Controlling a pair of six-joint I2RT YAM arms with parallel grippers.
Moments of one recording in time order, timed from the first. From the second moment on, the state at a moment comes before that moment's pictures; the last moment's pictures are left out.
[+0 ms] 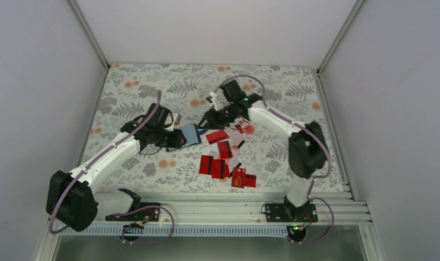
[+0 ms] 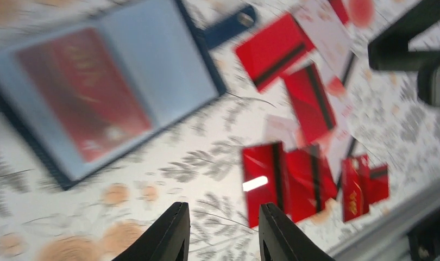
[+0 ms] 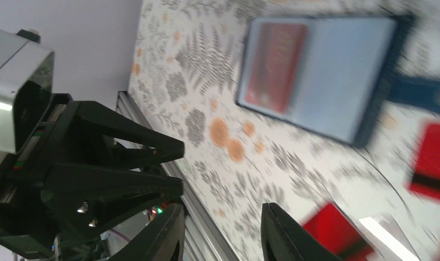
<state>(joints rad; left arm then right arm) -0.42 1.21 0.89 -0.72 0.30 -0.40 0.64 1.90 1.52 -0.64 -0.79 0.43</state>
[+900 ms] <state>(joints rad) -0.99 1.93 1.25 -0.42 0.40 -0.43 0.44 0.98 0.51 -0.76 -0.60 0.67</state>
